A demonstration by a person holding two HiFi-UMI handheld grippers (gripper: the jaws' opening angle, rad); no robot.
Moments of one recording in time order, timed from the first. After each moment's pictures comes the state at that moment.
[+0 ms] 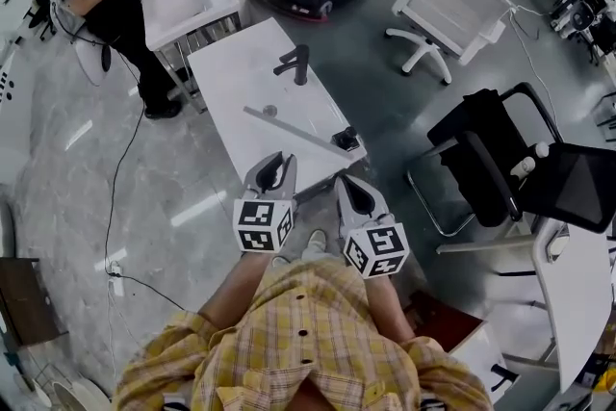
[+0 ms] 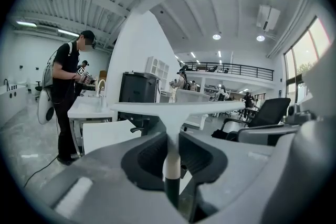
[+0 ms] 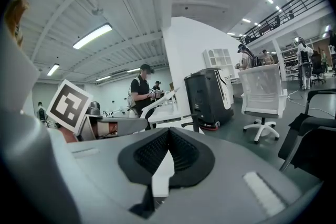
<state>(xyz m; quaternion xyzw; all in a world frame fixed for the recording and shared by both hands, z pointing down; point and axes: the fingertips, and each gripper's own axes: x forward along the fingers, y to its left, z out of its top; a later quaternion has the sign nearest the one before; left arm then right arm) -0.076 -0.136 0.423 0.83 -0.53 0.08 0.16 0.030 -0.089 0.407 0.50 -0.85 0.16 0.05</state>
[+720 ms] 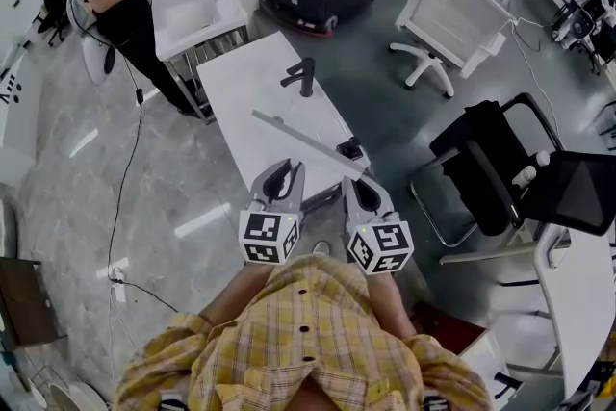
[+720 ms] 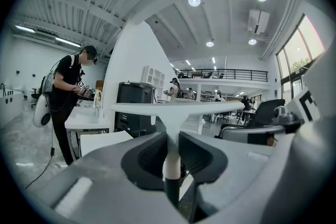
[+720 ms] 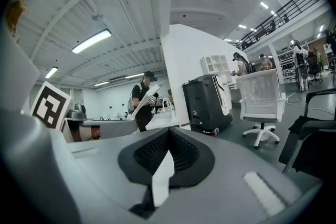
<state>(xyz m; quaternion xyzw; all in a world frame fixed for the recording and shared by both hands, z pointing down) -0.071 -0.120 0.388 0.85 -0.52 0.05 0.11 0.034 -0.100 0.386 0.51 -0.85 0.14 0.02</state>
